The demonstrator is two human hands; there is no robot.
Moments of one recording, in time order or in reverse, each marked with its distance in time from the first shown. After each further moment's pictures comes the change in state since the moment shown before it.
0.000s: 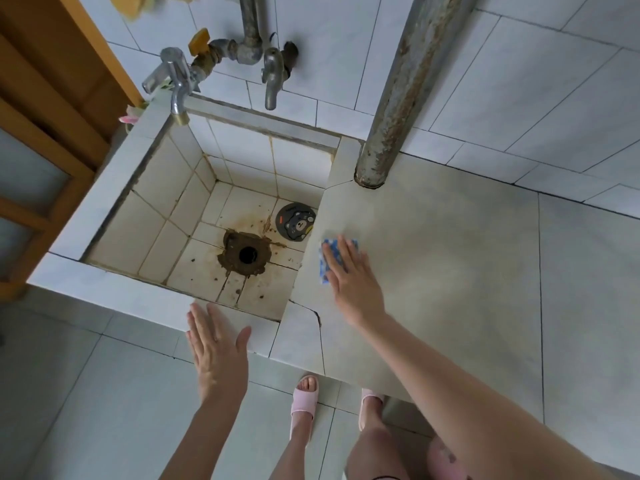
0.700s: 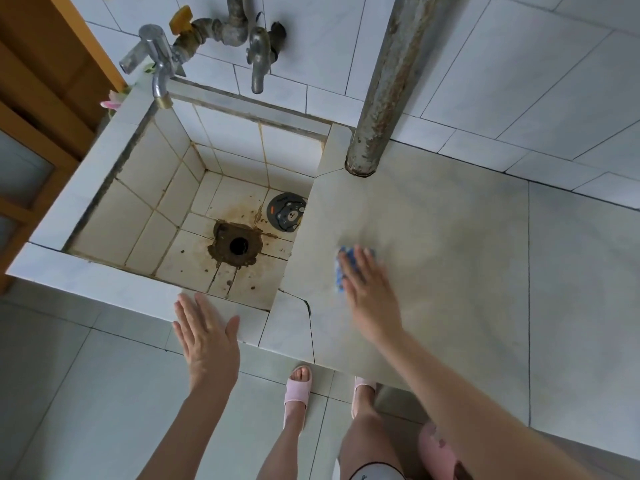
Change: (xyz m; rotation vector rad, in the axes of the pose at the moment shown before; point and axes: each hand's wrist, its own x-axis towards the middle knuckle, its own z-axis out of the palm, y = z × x) left_hand 0.003 -0.009 0.013 0.096 0.007 0.040; right_hand -0.045 0.031 0.002 0.073 0.009 0.041
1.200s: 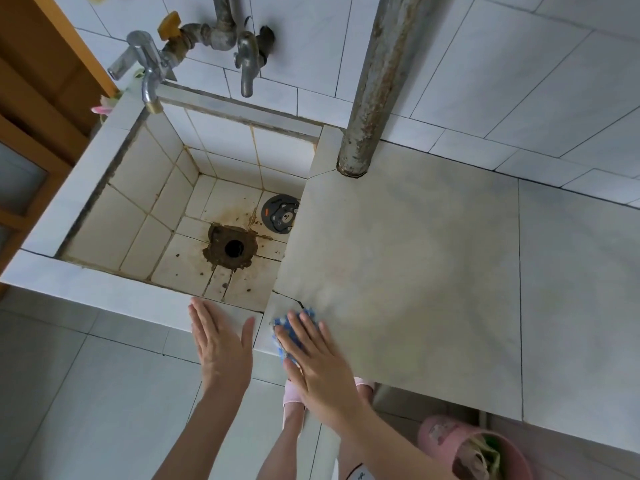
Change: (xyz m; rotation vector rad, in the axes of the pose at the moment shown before) left_hand -0.013 0.033 -0.009 -0.207 -0.067 -0.072; right_hand -0.090 -0.080 0.029 0.096 0.002 -0.271
